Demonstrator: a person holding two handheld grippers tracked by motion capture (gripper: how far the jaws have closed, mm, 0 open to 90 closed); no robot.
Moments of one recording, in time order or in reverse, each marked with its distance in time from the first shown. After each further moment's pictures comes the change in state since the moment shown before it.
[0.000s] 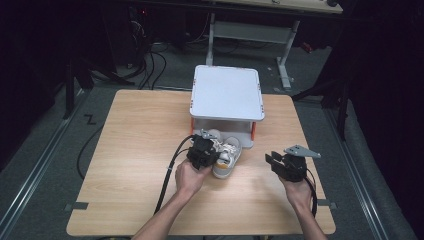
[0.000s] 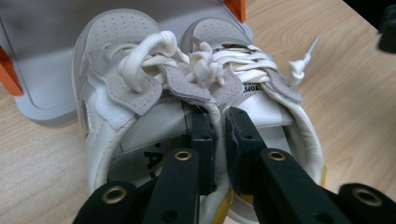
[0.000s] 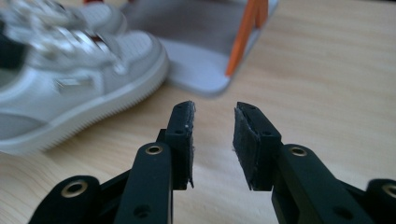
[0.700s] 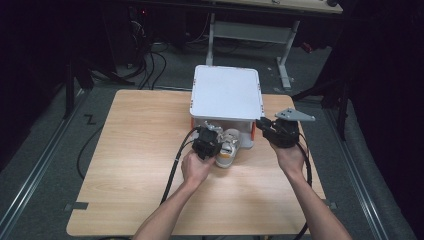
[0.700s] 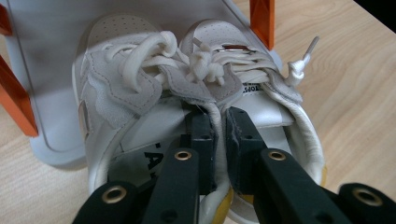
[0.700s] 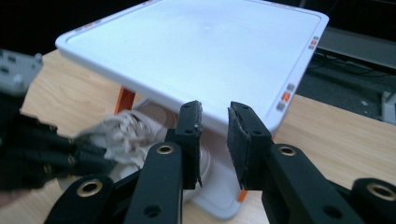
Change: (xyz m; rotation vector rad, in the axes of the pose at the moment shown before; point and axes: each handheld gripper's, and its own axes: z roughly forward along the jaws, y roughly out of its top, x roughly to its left) left arm 0.007 0.022 0.029 -0.037 0.076 -0.012; right arm 0.019 0.108 0.008 -0.128 0.040 -0.092
